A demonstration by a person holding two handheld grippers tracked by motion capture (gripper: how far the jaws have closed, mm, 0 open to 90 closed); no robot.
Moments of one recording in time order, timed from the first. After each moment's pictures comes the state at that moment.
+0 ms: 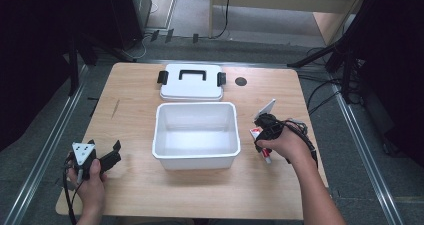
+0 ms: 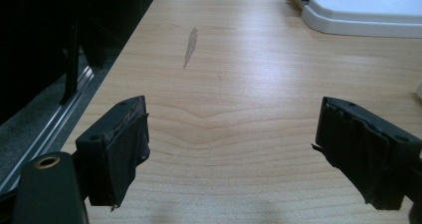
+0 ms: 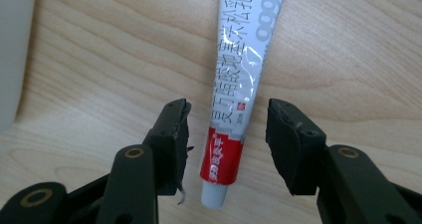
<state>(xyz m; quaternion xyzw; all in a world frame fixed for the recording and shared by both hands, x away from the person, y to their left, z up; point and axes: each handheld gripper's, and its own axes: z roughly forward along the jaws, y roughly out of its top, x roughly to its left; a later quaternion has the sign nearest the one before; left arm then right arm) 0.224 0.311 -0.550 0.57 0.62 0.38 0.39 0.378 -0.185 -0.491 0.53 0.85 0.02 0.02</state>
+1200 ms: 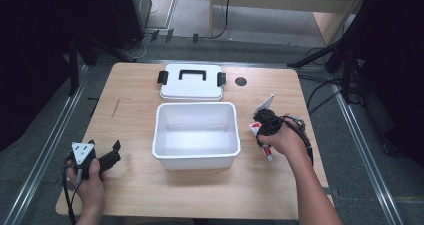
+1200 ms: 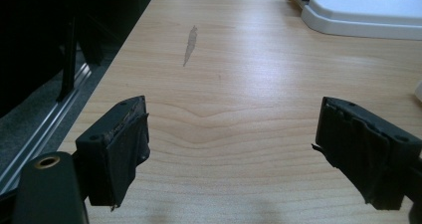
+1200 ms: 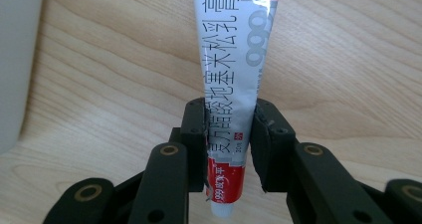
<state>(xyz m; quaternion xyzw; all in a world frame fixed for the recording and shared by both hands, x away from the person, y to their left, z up) 0.225 0.313 -0.550 0.56 0.62 0.37 0.39 0.391 -0.182 -0.483 0.53 0.85 0.03 0.02</state>
